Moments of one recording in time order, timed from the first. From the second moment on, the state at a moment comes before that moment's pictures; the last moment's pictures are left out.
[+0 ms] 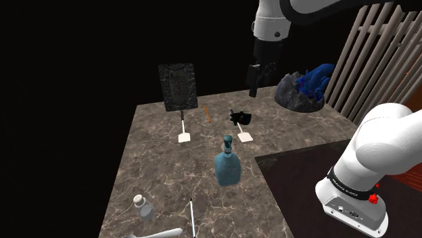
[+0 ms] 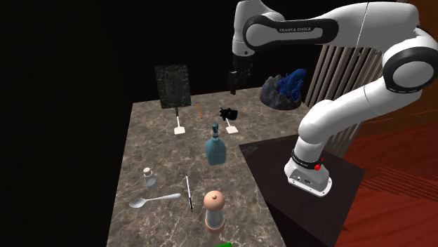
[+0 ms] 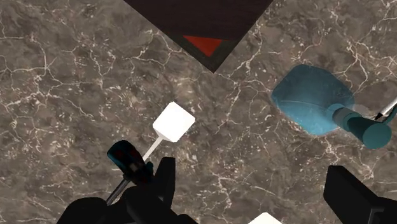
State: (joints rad) arm 0.06 -0.70 0.20 -2.40 0.14 1.73 0.12
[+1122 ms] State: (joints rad) arm 0.12 -0.37 0.48 -2.38 0.24 1.99 0.39
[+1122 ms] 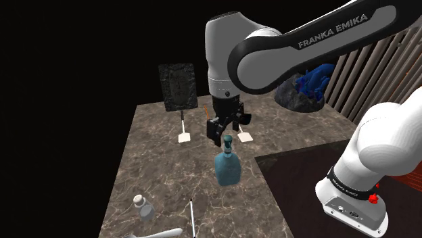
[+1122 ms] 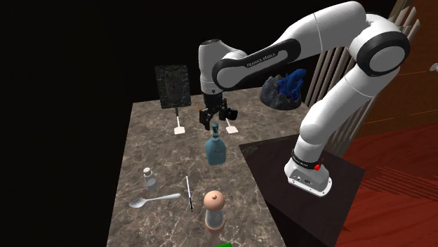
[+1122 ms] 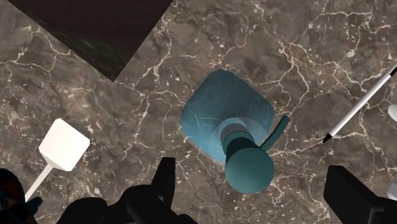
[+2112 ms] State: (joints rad) arm 0.13 -0.35 0.49 -2.43 0.24 2.06 0.39
